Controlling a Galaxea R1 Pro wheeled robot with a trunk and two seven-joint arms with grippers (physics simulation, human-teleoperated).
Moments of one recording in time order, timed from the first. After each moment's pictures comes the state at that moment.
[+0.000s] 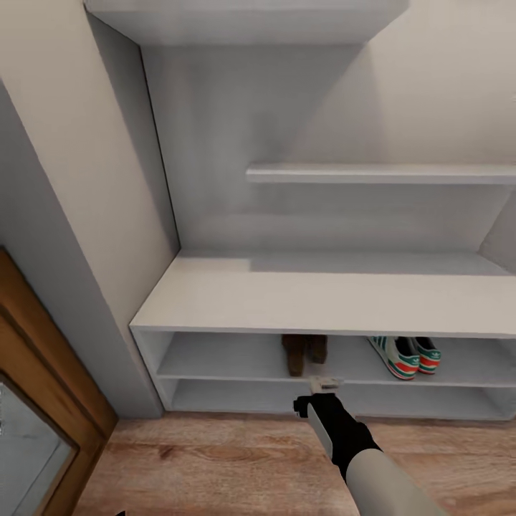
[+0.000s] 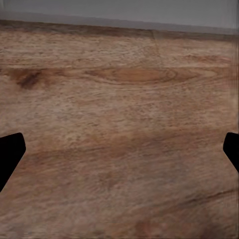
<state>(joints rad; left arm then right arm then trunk) -0.17 0.21 0.13 -0.36 0.11 -0.43 -0.63 -0.65 0.17 0.01 -0.55 0.03 0.50 -0.25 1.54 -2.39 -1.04</state>
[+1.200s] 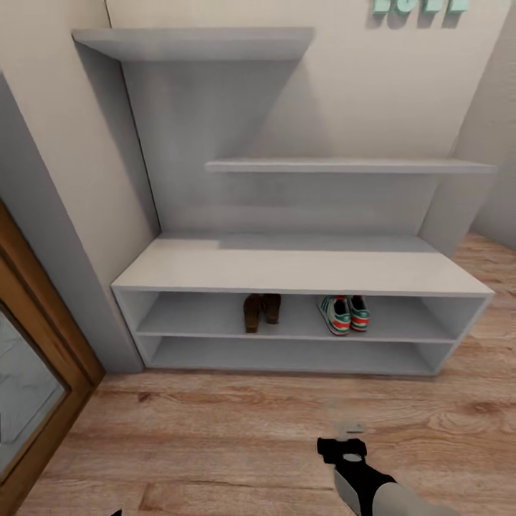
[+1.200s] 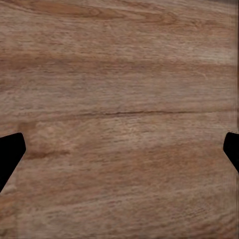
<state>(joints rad) -0.17 0.21 0.14 -0.37 0.12 -0.43 -0.61 -0.64 0.07 0.01 -0.07 0.03 -0.10 -0.24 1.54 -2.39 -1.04</state>
